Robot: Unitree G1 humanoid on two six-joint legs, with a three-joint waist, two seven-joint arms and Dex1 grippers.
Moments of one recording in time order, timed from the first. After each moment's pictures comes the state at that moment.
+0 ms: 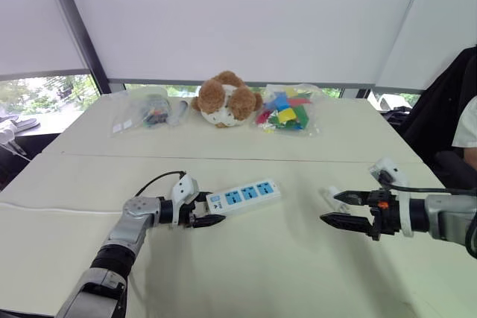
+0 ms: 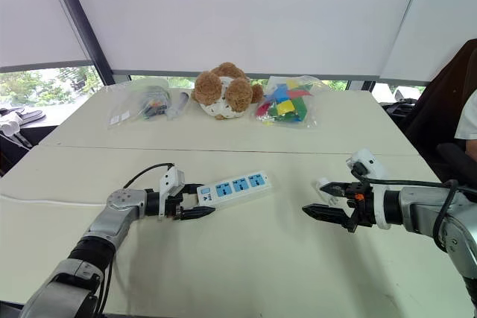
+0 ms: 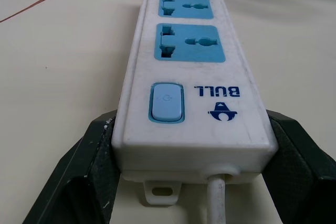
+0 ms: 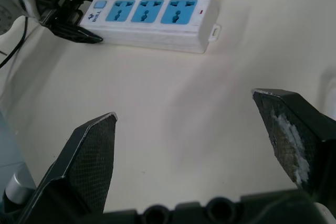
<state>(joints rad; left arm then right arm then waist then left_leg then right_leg) -0.62 0.44 -0.13 0.64 -0.19 -0.10 -1.23 -0.28 -1.02 -0.27 -0.35 0.76 1.11 0.81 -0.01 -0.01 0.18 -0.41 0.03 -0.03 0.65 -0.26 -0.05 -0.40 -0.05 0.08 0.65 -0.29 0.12</state>
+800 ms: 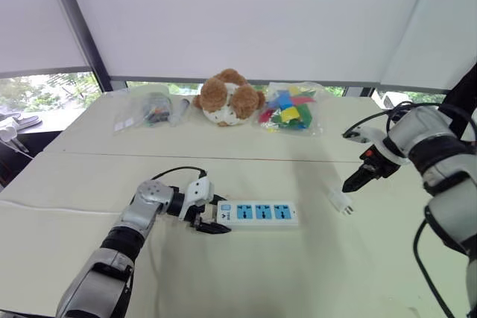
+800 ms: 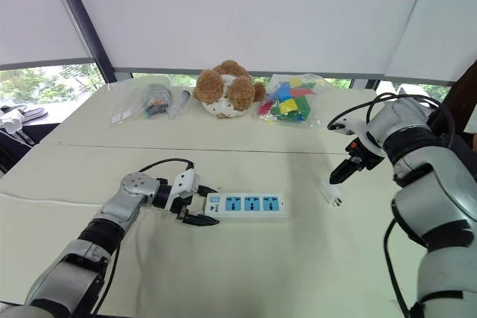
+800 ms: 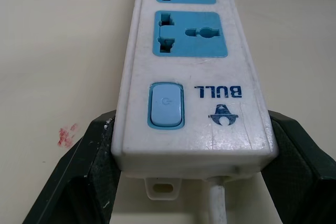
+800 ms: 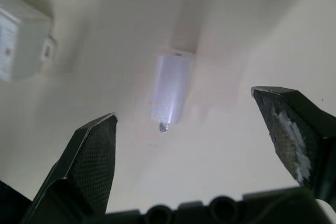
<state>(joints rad) -0.68 0.42 -0.23 0.58 -0.08 -0.12 -1.37 -1.41 -0.79 0.79 1.15 -0.19 0.73 1.58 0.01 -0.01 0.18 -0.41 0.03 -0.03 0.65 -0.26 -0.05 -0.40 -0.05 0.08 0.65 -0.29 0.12</state>
